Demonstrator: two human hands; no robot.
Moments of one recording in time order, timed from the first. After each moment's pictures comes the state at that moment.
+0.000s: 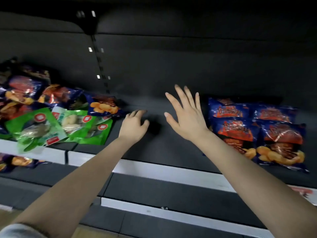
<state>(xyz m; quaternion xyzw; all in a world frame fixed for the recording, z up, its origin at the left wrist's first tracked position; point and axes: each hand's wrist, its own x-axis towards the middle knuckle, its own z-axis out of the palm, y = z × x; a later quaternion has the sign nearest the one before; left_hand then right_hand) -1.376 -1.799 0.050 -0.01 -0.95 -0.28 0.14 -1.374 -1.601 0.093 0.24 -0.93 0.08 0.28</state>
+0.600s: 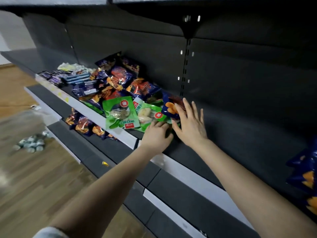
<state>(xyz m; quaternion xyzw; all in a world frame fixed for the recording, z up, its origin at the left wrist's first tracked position) -1.321 -1.914 0.035 0.11 -0.97 -0.16 0.15 -1.406 -1.794 0.052 0.36 -0.91 0.13 0.16</state>
